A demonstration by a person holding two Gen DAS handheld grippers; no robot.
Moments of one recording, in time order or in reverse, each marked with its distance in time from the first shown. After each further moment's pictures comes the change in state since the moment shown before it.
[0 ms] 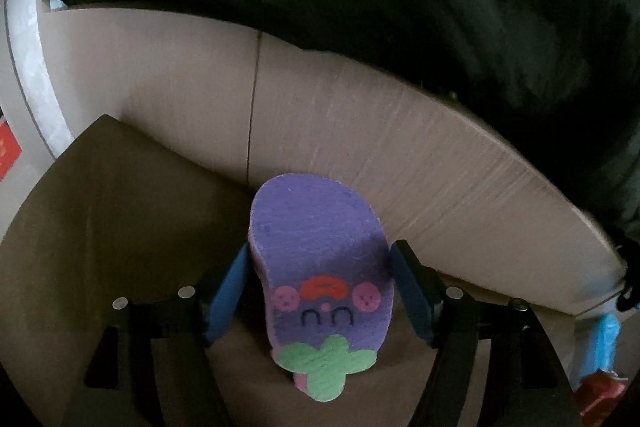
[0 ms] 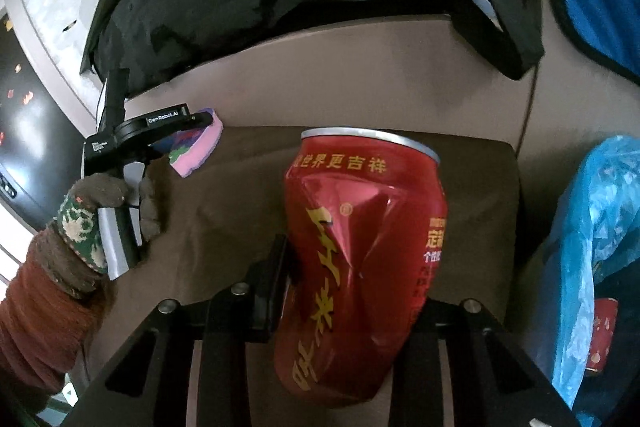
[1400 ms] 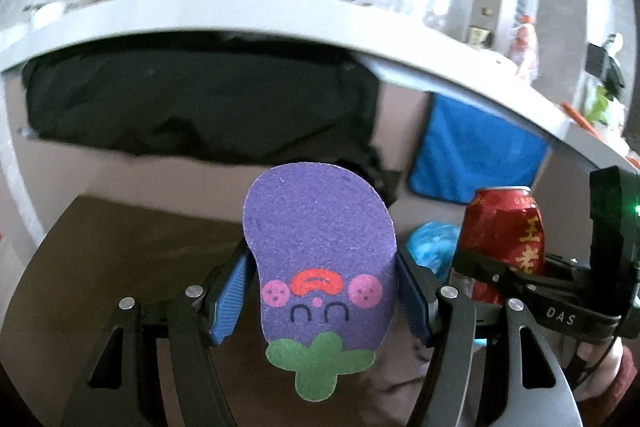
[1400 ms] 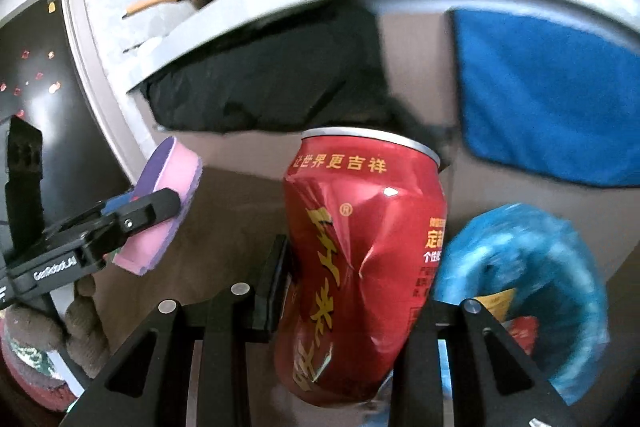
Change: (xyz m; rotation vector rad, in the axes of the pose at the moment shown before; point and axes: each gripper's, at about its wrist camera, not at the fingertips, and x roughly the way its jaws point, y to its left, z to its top) left arm -0.275 -0.152 -0.154 0.338 -0.277 -0.325; right arm -0.166 0.019 -0.018 -0.144 -0.233 -0.036
